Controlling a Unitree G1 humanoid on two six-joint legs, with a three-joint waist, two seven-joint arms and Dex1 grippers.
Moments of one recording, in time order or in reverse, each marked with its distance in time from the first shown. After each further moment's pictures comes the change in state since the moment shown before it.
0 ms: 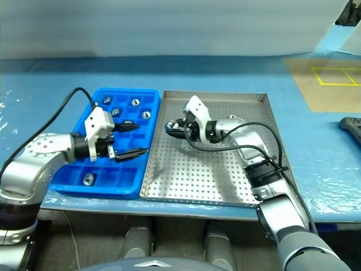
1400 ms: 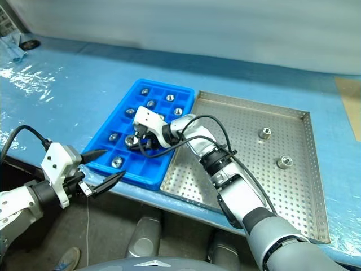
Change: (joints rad) left arm 0.559 -0.002 0.335 -0.499 -0.251 0.130 0.395; right arm -0.188 0.303 0.160 0.309 -0.234 -0.102 0.129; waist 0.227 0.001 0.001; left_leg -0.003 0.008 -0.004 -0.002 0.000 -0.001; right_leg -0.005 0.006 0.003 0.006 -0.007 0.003
